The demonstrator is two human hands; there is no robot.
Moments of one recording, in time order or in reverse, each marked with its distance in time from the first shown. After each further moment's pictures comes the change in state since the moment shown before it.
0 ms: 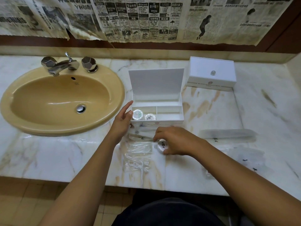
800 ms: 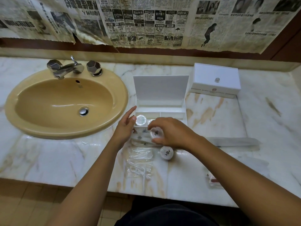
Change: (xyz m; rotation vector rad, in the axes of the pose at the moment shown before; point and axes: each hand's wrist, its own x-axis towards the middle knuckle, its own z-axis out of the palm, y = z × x) left_hand 0.000 0.000 0.000 0.030 0.005 0.010; right_hand 0.022 -0.017 -0.038 0.170 0.194 0.025
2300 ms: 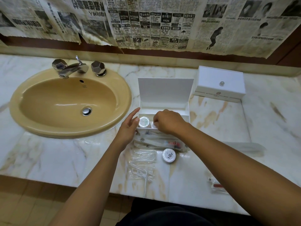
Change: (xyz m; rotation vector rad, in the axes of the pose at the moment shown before) left_hand 0.007 -0.008 -0.003 -0.018 -0.014 0.014; right_hand 0.067 0.015 0.008 -0.256 -0.030 0.209
